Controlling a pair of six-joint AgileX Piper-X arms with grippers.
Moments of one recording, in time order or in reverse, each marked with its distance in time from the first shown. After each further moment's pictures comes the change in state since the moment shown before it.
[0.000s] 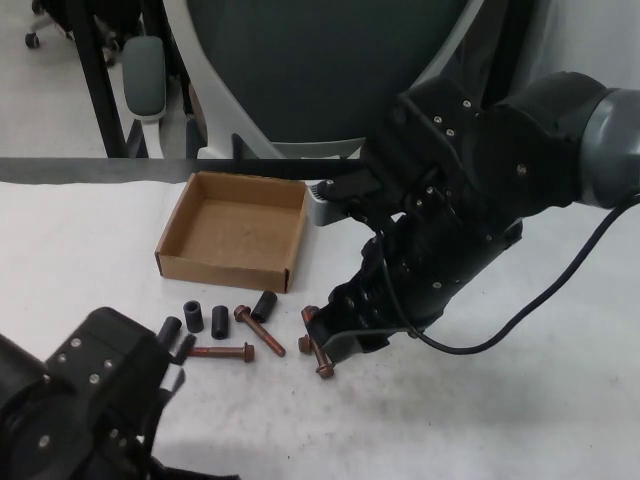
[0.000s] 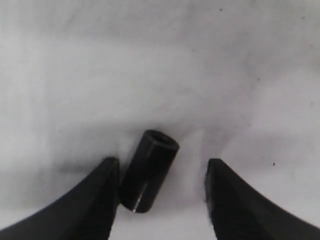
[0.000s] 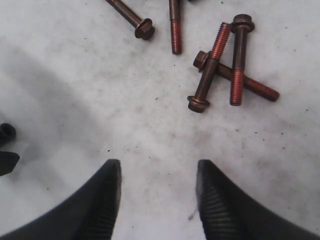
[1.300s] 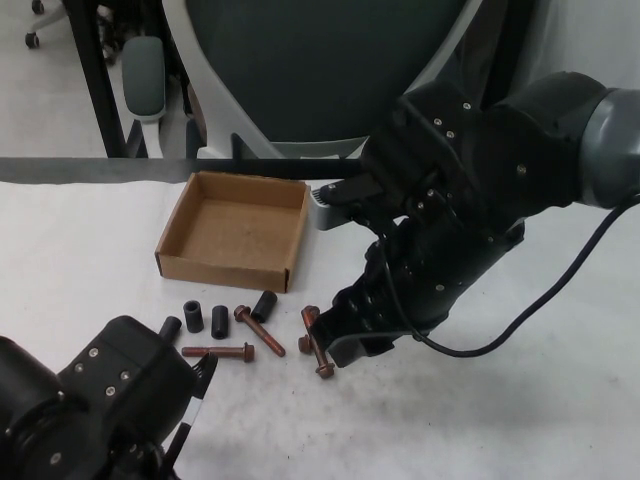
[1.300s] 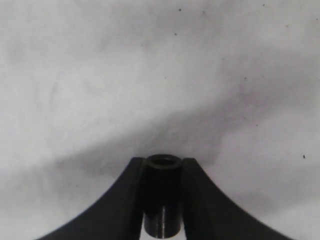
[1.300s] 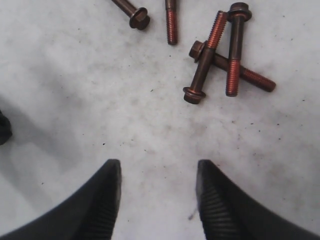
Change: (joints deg) left arm -1.8 0.0 0.2 -2.0 -6.4 15.1; right arm 0.0 0.0 0.0 0.8 1.2 0.0
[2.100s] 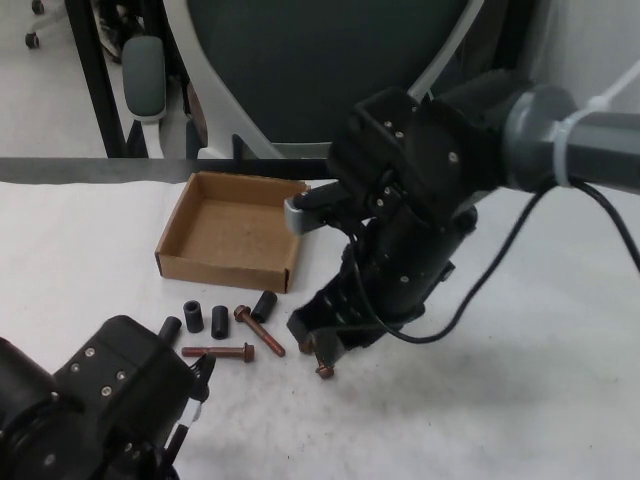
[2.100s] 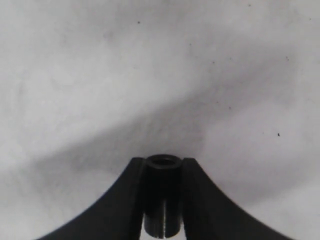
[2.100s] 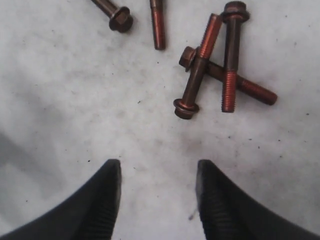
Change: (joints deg) left arm 0.0 -2.0 0.1 0.6 2.4 4.7; right arm 0.0 8.7 -7.7 5.0 0.8 -0.1
